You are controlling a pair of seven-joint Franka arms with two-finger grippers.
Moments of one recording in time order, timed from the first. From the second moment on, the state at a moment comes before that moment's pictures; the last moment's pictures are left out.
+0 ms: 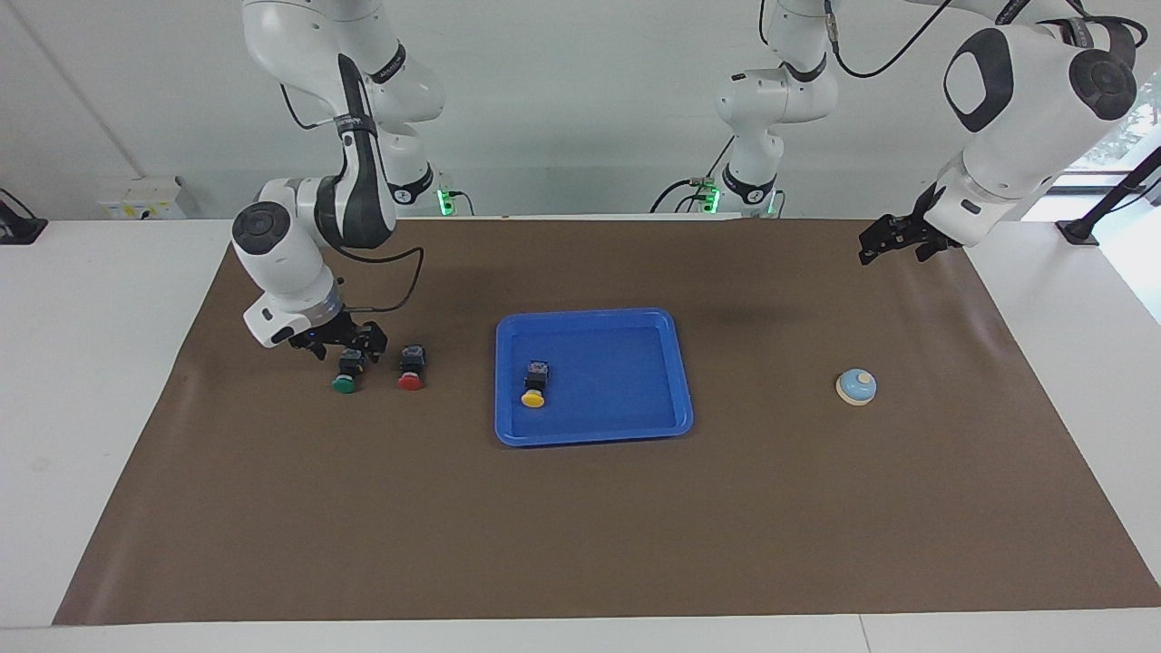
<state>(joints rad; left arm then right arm) 0.00 0.01 0.00 -1.71 -0.03 1.50 0.00 -0.05 0.11 0.03 -2.21 -0.03 2.26 0.09</state>
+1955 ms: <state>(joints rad) 0.00 0.01 0.00 -1.71 -0.03 1.50 0.00 -0.10 0.11 0.04 -2.28 -0.03 2.37 0.01</state>
